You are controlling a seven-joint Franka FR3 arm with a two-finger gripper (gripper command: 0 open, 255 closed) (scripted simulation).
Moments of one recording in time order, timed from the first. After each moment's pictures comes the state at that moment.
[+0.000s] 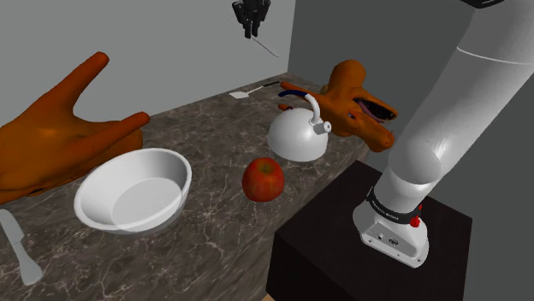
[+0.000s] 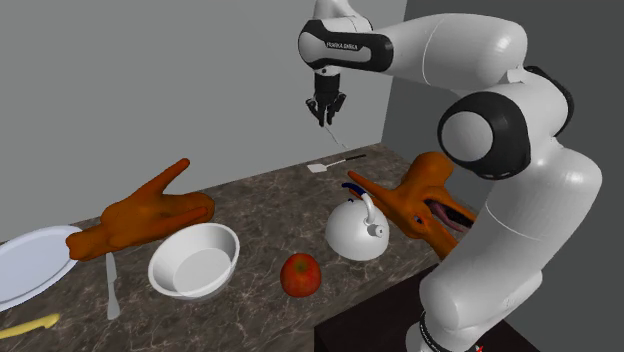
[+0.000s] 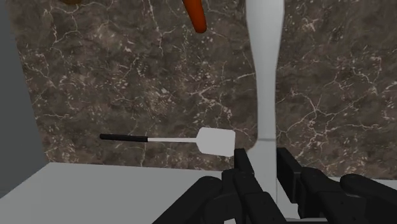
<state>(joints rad) -0.18 0.02 0.17 -1.61 -0.05 1.71 0.05</state>
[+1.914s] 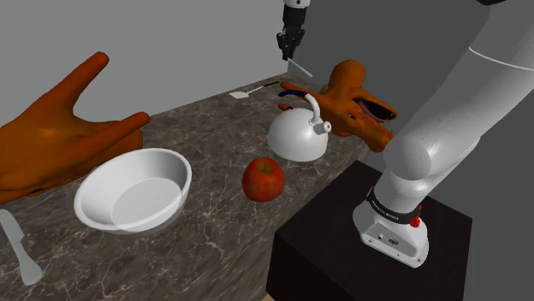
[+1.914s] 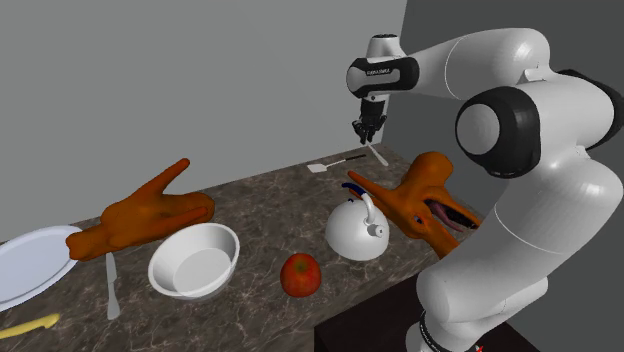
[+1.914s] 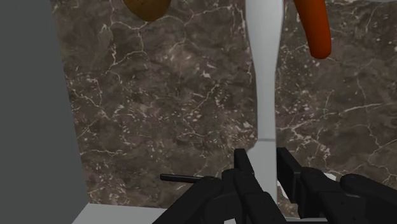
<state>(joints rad) -0.32 -0.06 0.02 -1.94 -0.02 1.97 -0.24</state>
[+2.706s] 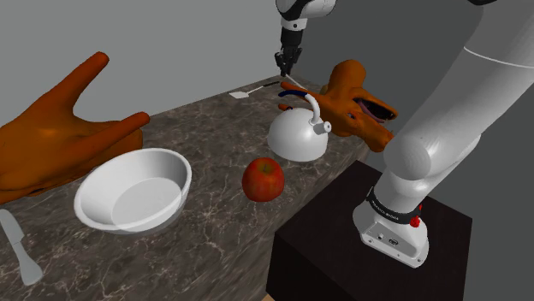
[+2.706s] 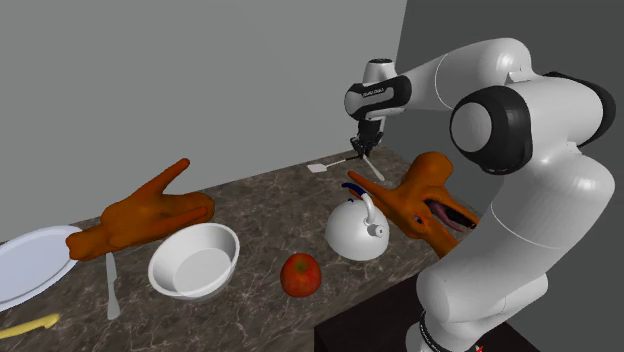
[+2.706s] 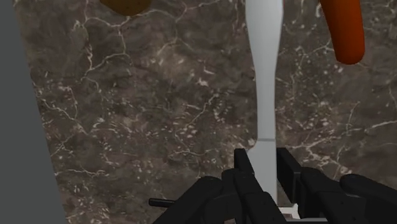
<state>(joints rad) -0.32 -0.03 0.02 -2.06 -0.02 2.13 -0.24</state>
